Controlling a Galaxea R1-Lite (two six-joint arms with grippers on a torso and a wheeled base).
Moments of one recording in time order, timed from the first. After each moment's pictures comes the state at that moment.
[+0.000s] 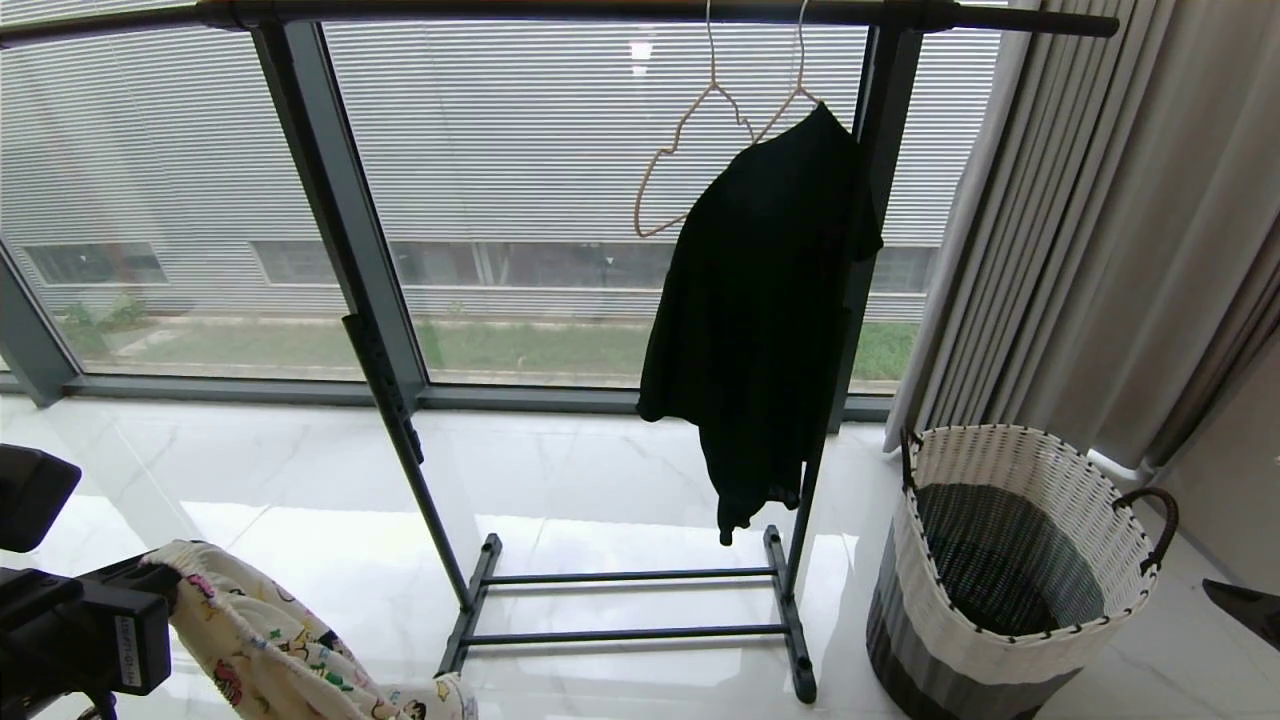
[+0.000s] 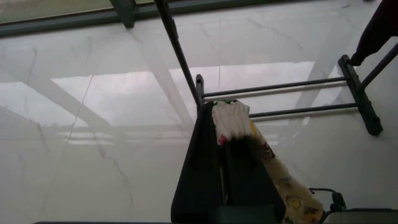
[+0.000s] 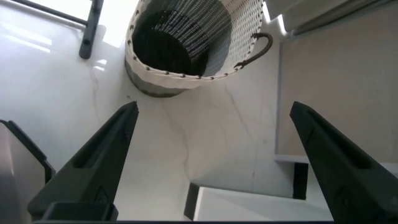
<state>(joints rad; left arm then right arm) 0.10 1.00 -0.33 -0.29 -0.06 0.23 0.42 1.02 -0.79 0.43 -0.48 -0.20</state>
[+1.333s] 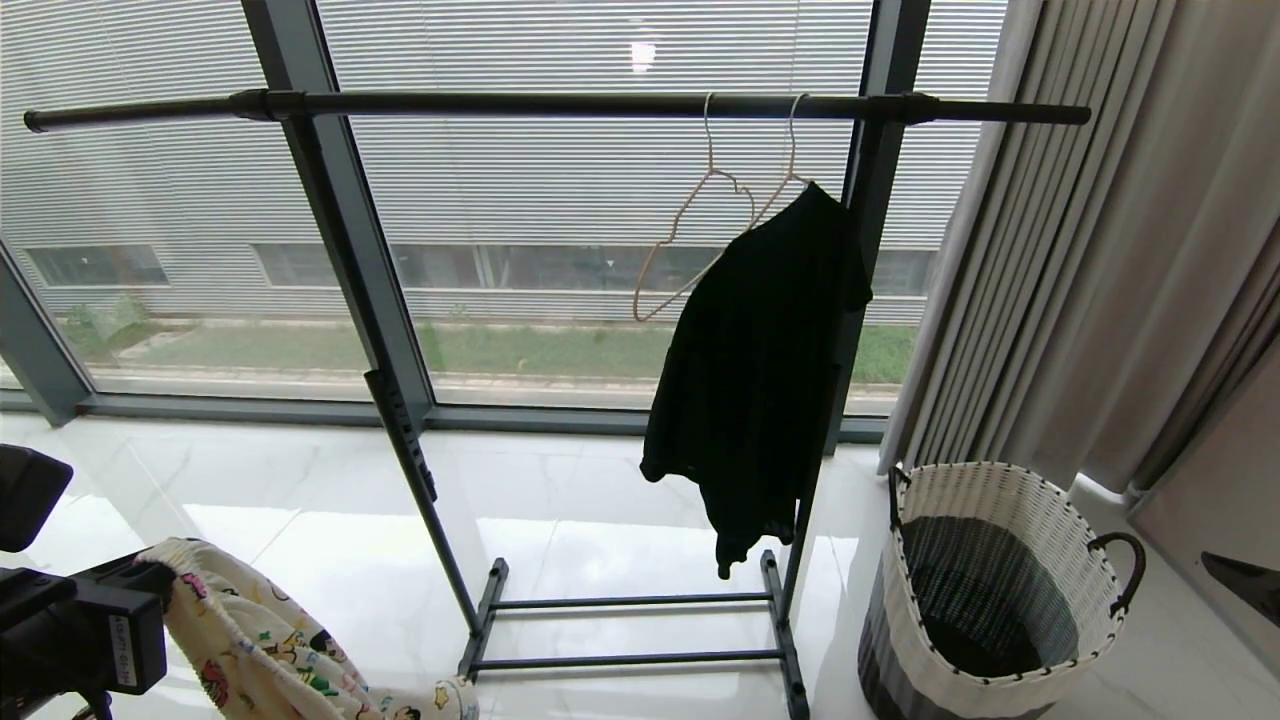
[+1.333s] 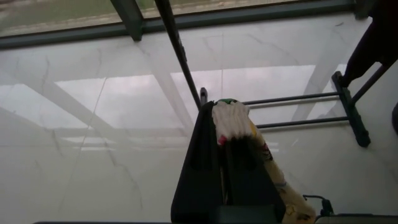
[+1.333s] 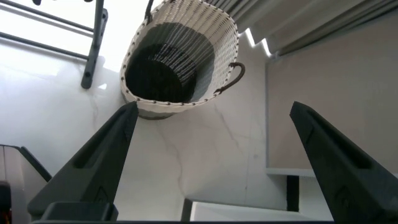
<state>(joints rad) 0.10 0.99 -0.33 -0.29 -0.06 0.23 0.42 1.00 -0.77 0.35 -0.48 -0.21</state>
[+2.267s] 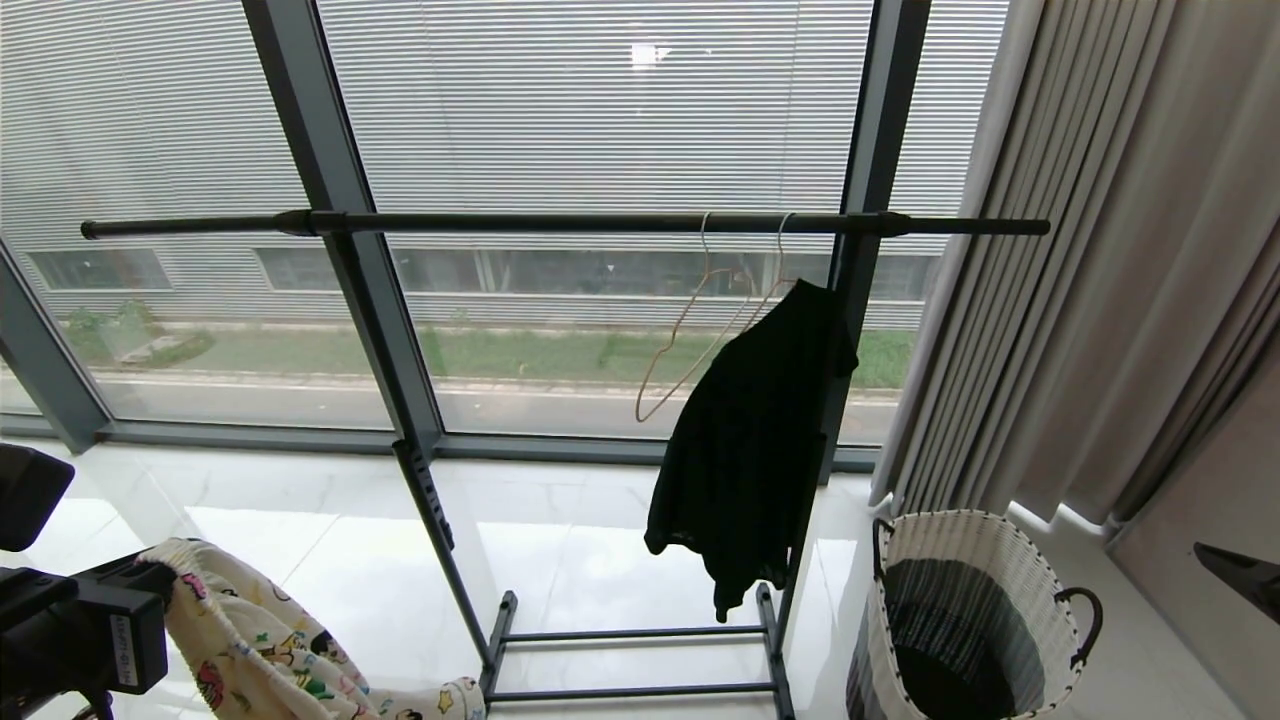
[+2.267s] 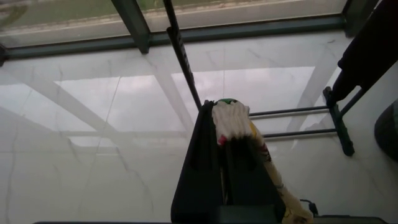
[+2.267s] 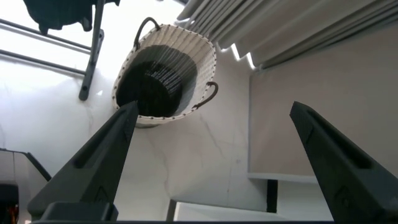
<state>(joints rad) 0.10 0.99 -0.33 -0.29 -0.06 0.23 0.42 1.01 -0.77 0.31 -0.48 -0.24</state>
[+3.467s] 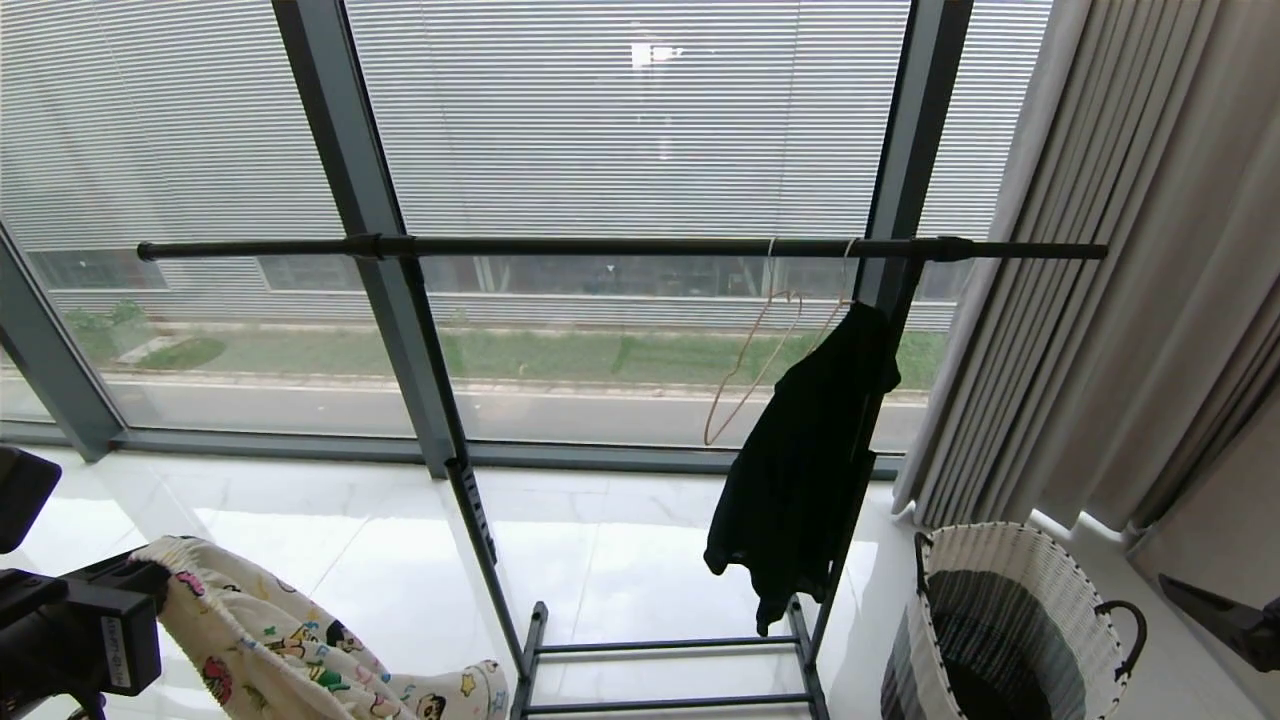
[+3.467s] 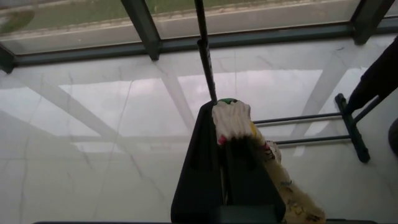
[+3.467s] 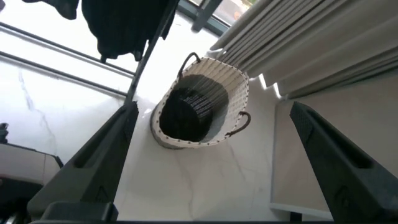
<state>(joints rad) 0.10 0.97 -0.33 -0.29 -0.06 0.23 0.43 0.95 -0.62 0.16 -0.32 -0.26</state>
